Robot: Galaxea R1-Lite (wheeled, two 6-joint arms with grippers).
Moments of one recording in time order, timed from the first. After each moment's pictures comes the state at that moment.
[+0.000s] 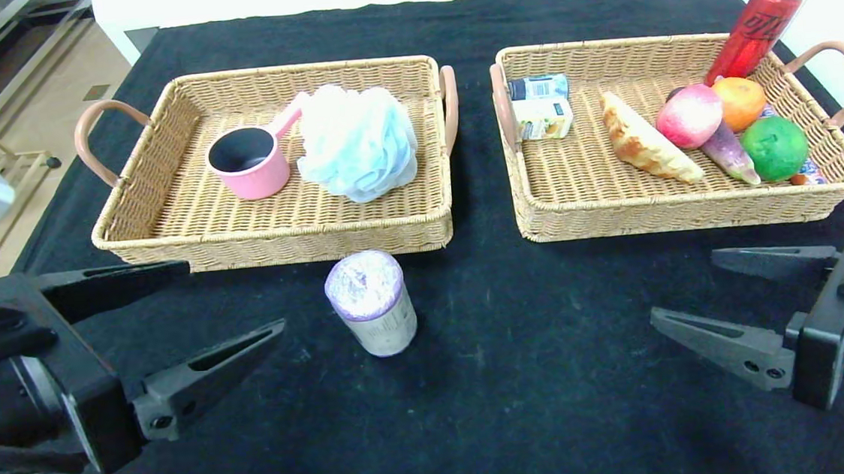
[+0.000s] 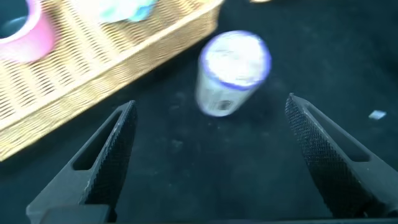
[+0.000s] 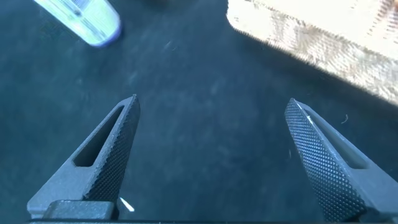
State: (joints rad) left arm -0.54 1.07 -0.79 -0.11 0.01 0.18; right arm 0.56 1.21 -0.67 -0.32 0.06 -0.07
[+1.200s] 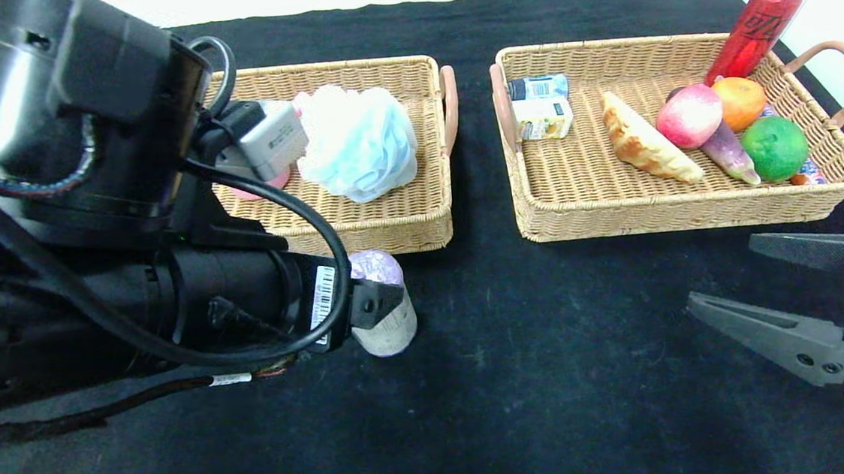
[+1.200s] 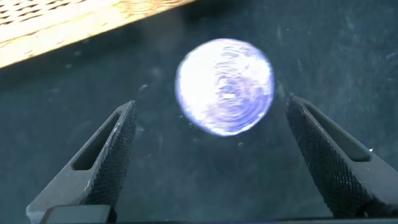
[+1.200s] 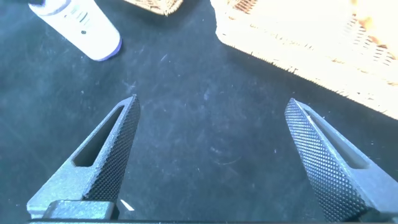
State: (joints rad) left arm -0.80 1.50 -1.35 0.44 0.40 -0.24; right arm 0.54 1.13 -0.66 -0.33 0.06 -0.06
